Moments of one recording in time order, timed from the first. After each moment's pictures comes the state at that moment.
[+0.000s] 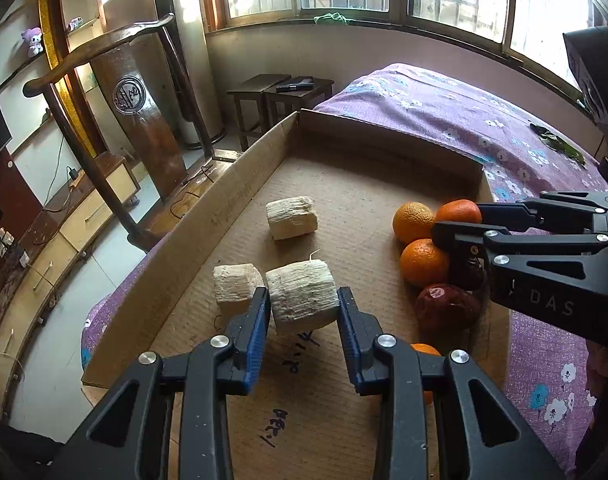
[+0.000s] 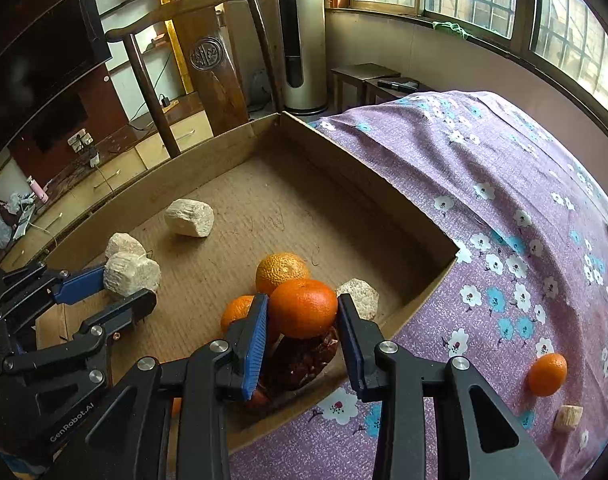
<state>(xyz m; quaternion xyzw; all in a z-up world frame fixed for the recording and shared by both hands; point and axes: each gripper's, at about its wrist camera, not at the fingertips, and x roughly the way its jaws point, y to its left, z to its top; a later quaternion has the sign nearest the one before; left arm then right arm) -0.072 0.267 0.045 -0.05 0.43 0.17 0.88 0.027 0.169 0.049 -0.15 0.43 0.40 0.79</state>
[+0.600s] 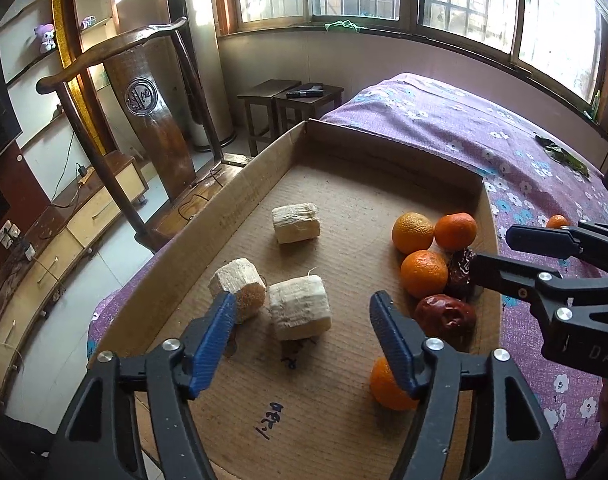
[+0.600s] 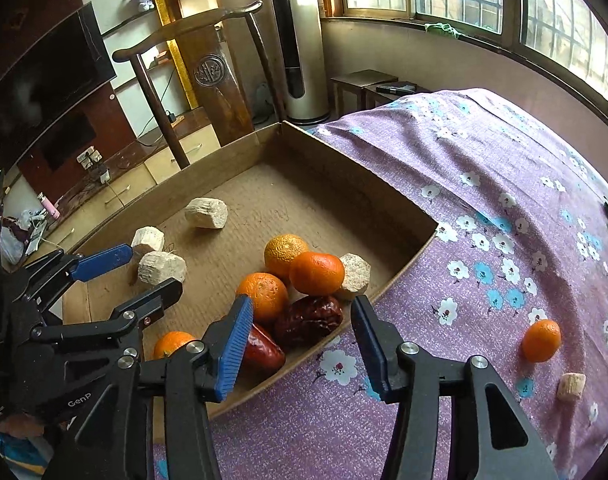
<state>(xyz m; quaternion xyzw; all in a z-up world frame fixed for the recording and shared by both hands) -0.079 0.261 0.054 -0.06 0.42 0.19 0.89 0.006 0.129 0.065 -0.12 0.43 0.40 0.80</state>
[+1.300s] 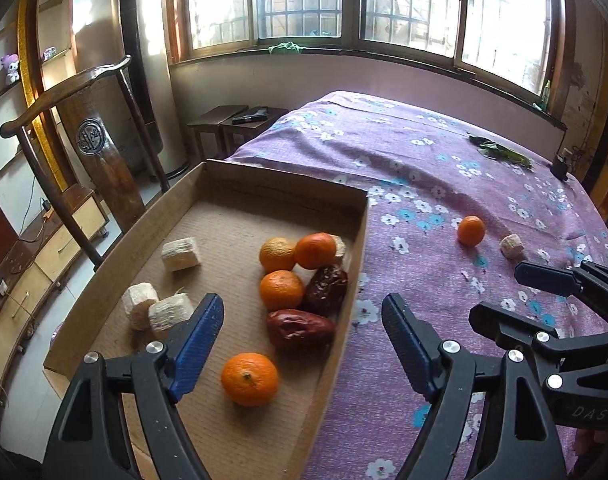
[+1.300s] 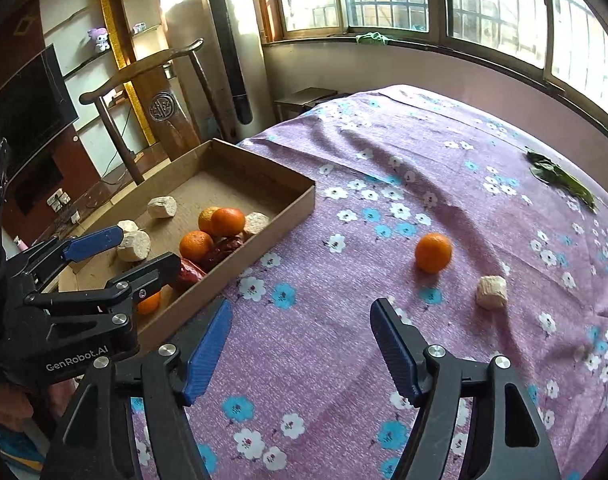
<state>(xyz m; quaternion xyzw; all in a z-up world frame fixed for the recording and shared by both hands) -0.069 0.176 0.080 -0.04 0.39 0.10 0.92 -0.019 0.014 0.079 -0.07 0.41 0.32 0.85</state>
